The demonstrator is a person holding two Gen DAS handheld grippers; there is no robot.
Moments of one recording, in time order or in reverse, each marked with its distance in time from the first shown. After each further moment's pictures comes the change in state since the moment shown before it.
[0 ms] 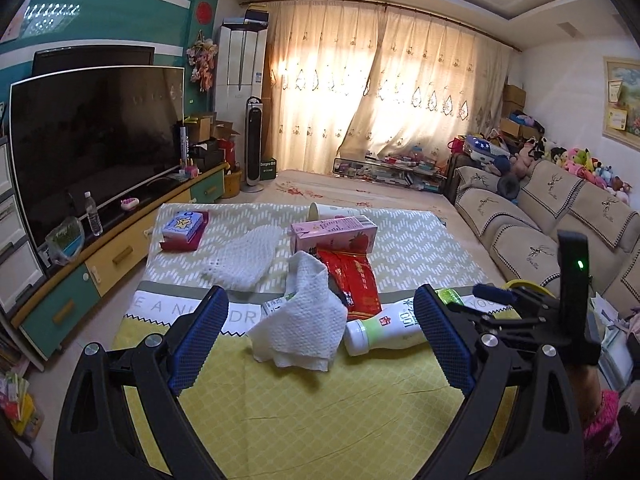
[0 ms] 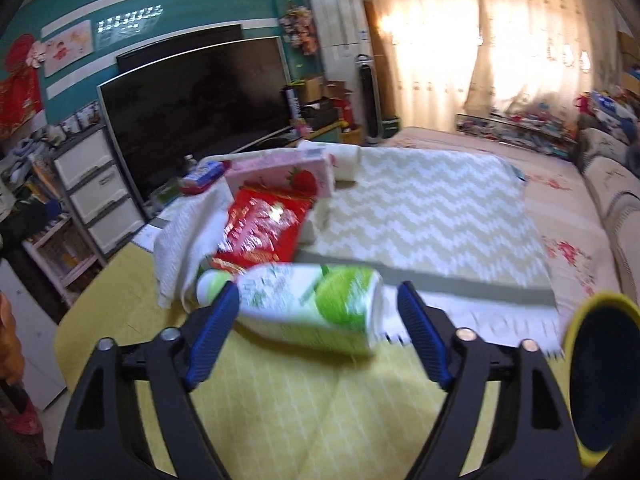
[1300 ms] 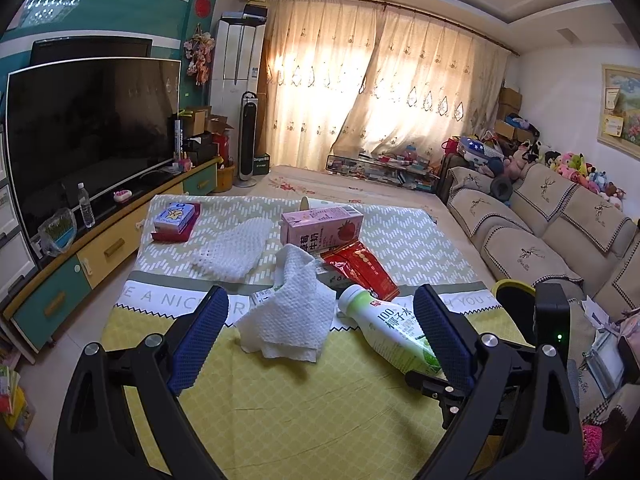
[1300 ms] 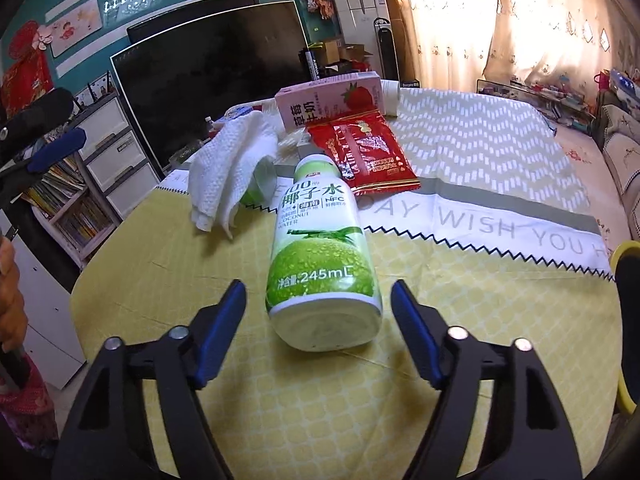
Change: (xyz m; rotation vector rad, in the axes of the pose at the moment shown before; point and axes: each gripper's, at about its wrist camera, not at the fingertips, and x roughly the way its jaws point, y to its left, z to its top) left arm -0.002 -0.010 -0.007 -0.027 0.012 -0.031; right arm 0.004 0.035 -0.055 0.011 0.125 0.059
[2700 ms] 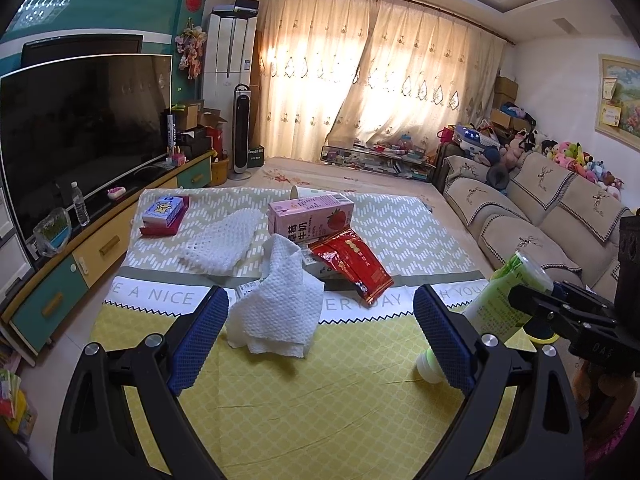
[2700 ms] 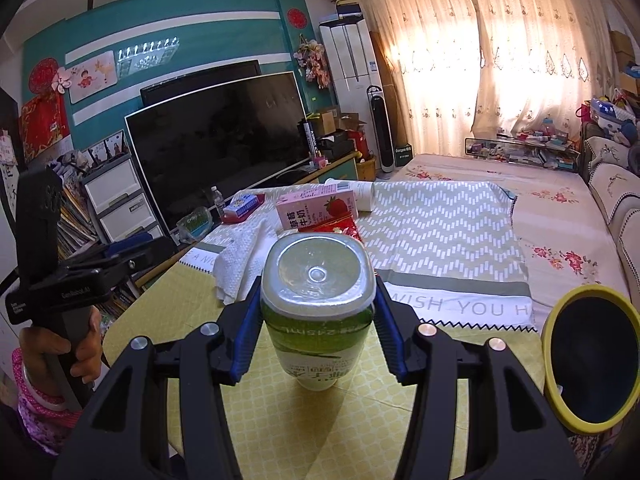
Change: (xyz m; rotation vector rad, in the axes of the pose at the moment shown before) left arm 0.013 -0.008 -0.005 0.020 0.030 -0.013; right arm -0.109 -0.012 0.019 0.006 -0.257 0.004
